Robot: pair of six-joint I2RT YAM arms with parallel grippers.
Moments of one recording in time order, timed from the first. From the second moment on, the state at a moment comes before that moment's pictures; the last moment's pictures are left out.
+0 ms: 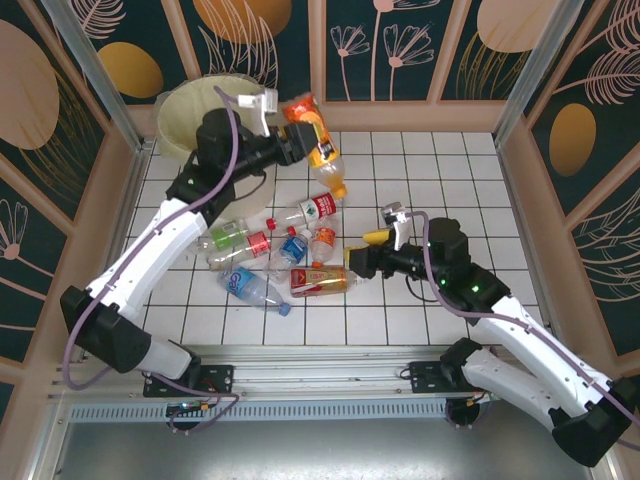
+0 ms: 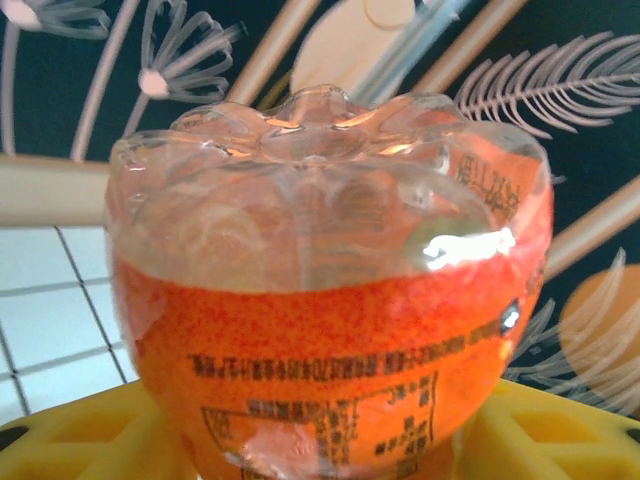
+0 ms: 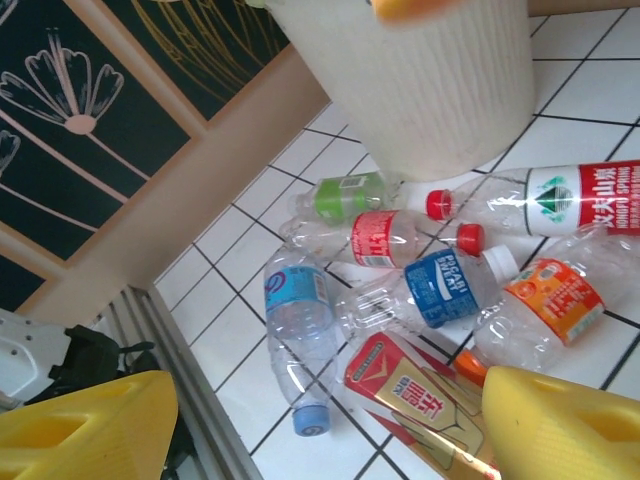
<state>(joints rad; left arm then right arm) -0.49 1.48 1.53 -0.15 0.40 -0.64 0.66 0.79 0.73 -0.25 -0.39 0.39</state>
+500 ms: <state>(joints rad) -0.23 1.59 1.87 -0.39 0.19 -0.46 0.66 0.79 0.71 -0.27 -0.34 0.39</state>
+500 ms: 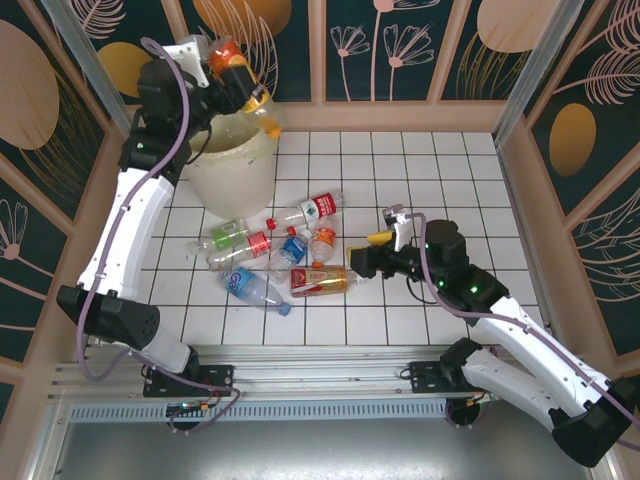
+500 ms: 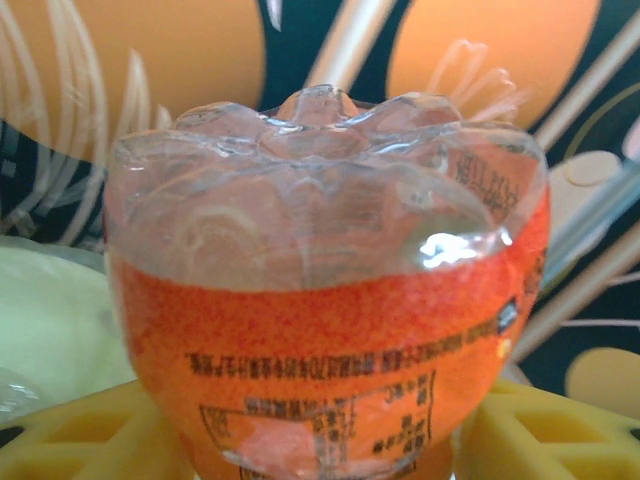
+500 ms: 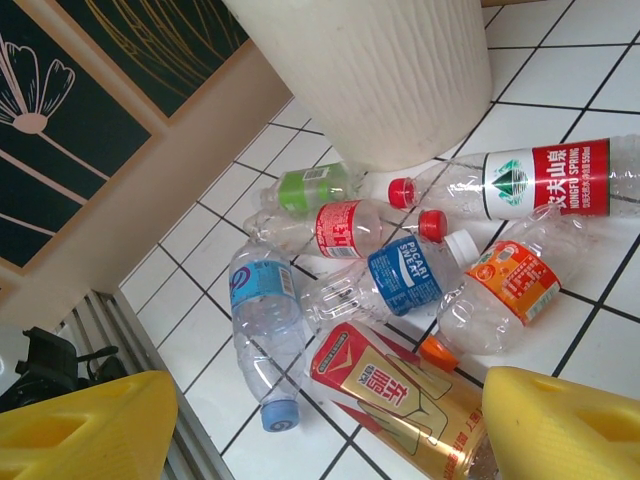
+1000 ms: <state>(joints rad) -0.09 1.80 2.02 -0.46 0.08 -0.35 0.66 0.84 0.70 -0.27 -0.31 0.39</state>
